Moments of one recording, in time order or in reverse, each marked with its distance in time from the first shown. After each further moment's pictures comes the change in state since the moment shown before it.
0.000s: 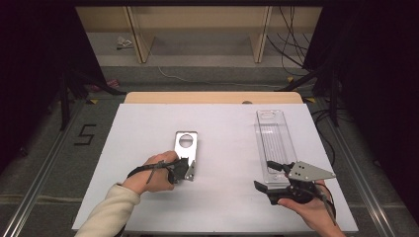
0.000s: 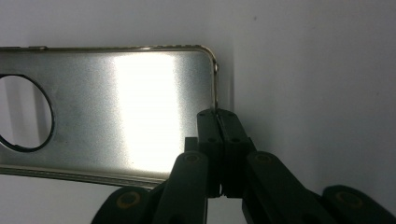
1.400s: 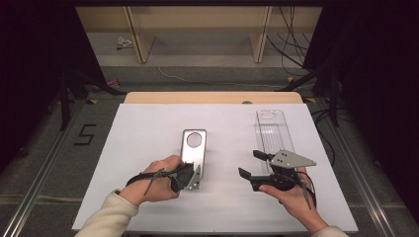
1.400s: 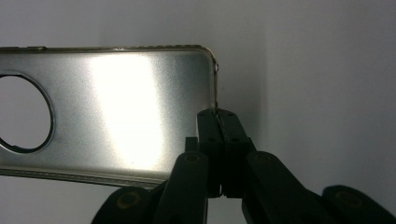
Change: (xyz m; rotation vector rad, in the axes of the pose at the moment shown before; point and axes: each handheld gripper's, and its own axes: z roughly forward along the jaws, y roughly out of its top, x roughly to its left) left arm -0.024 0.023 -0.038 -0.105 0.072 0.028; right arm 0.007 0.028 0.041 -0.027 -0.033 0.037
